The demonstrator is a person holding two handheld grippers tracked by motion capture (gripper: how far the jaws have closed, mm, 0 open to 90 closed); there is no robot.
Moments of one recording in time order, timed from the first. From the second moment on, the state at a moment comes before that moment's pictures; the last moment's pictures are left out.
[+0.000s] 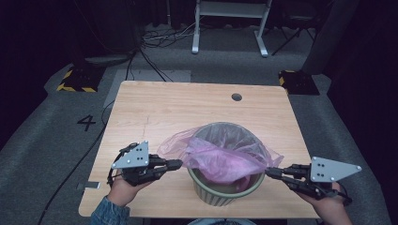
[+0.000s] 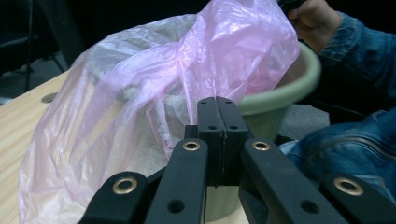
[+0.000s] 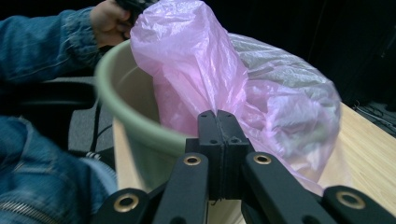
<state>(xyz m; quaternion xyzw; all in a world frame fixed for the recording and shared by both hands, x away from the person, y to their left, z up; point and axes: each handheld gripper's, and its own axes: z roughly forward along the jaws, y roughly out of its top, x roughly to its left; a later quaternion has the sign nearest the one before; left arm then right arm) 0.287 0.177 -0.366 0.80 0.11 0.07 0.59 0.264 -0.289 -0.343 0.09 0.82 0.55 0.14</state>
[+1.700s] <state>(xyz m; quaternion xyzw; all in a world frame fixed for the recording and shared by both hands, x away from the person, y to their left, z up) 0.330 0.193 -0.416 0.80 0.24 0.06 0.55 0.317 -0.319 -0.400 0.25 0.80 0.53 0.12</state>
